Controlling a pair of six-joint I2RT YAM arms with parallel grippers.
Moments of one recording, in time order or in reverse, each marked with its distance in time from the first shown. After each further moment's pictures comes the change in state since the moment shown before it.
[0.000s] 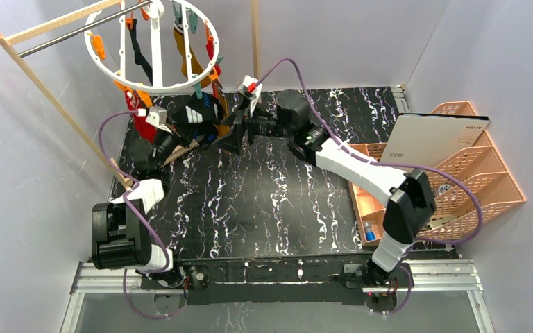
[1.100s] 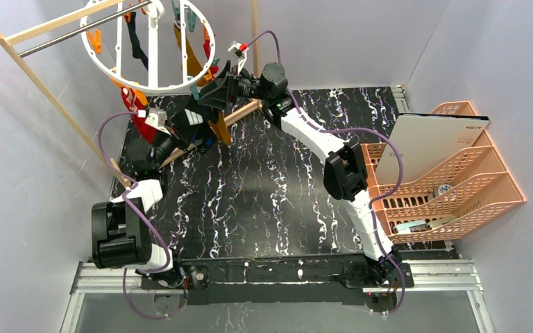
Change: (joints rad) left arm 0.034 0.011 -0.008 -0.045 0.054 0.013; right arm -0.141 0.712 0.795 0.304 -0.310 0.441
